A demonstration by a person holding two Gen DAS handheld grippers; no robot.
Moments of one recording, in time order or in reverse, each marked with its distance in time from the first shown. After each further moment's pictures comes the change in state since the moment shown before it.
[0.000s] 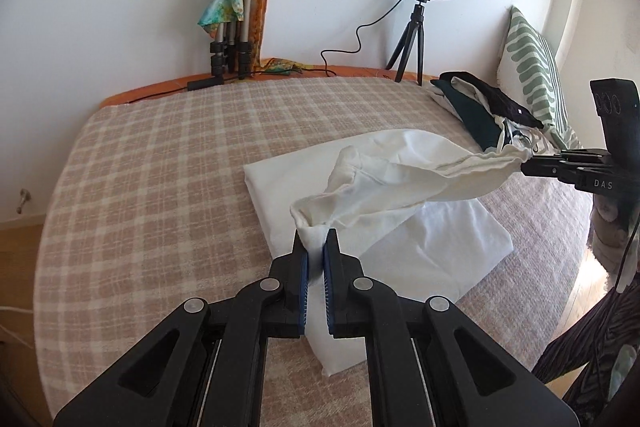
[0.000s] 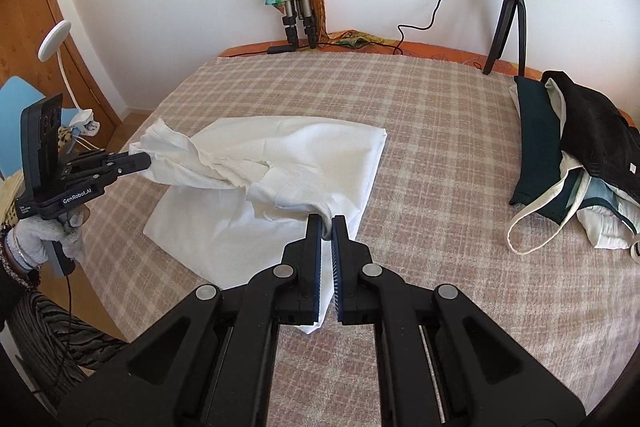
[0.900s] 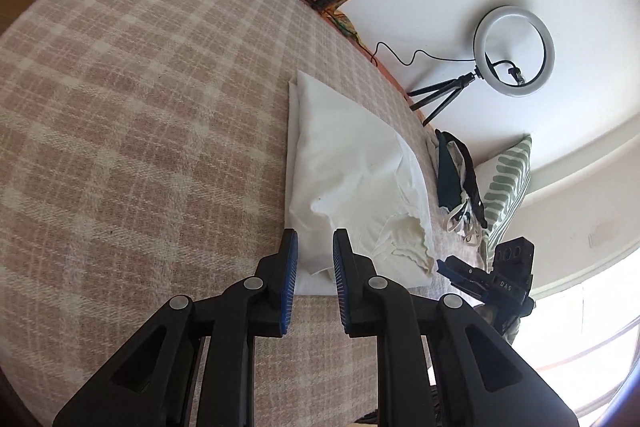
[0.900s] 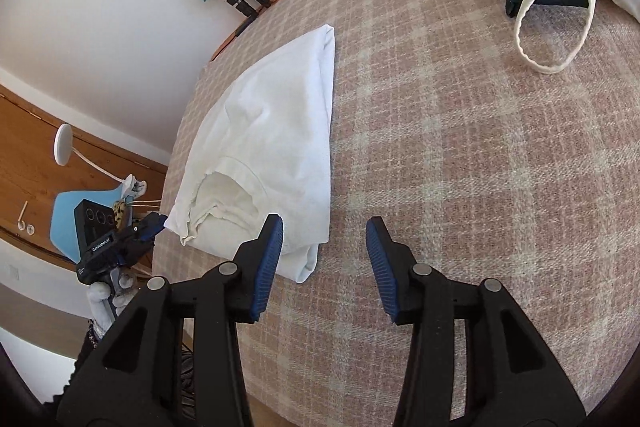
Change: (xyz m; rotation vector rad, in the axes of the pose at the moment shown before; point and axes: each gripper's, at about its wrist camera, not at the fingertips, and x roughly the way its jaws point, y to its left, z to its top) left arm -0.006 0.063 -0.058 -0.681 0.096 -0.293; right arm 0.046 -0.079 -0.061 0.481 0.149 0.335
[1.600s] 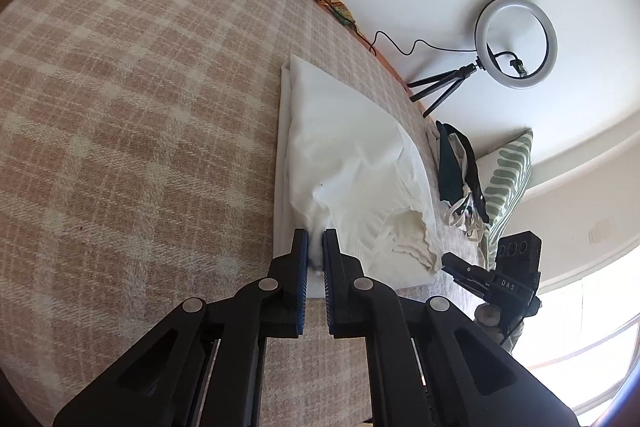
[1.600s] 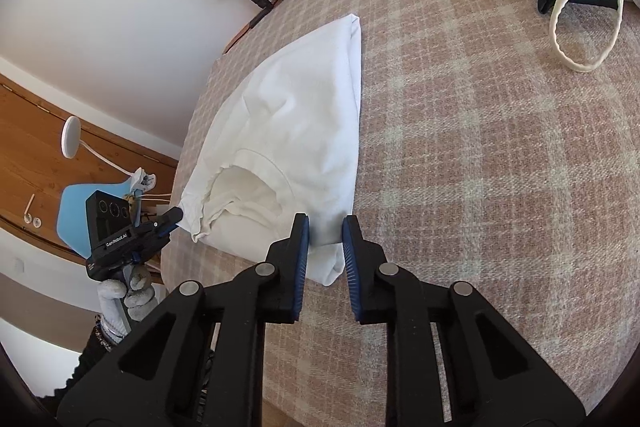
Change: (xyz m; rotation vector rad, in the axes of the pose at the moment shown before) left arm 0.016 -0.005 -0.006 0.018 0.021 0.000; right arm 0.008 0.013 -0.003 -0.023 0.010 0.035
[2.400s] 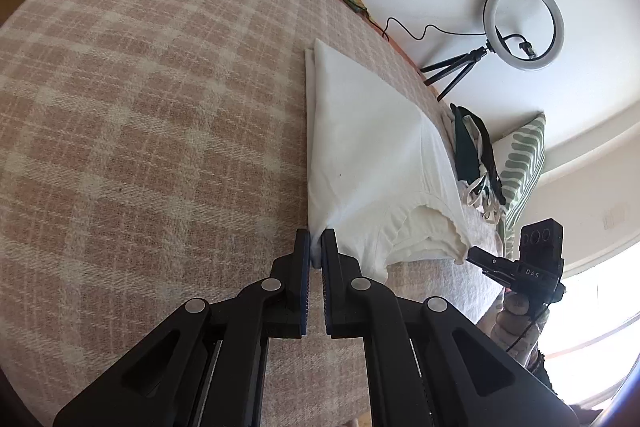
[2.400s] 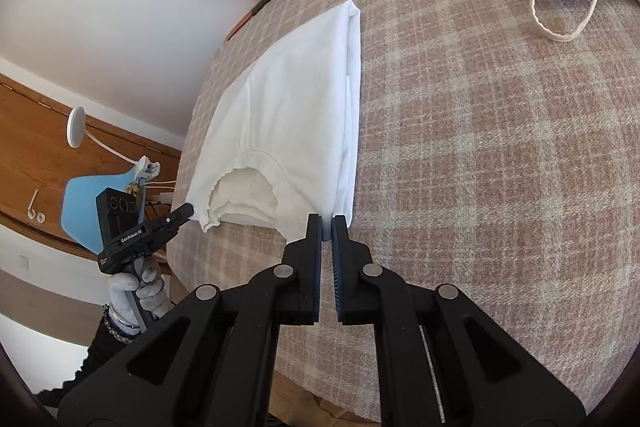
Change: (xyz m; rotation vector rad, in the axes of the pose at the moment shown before) left arm -0.003 0.010 -0.016 0.045 0.042 0.090; right arm -0.009 -0.003 -0.016 0.012 0.063 -0.020
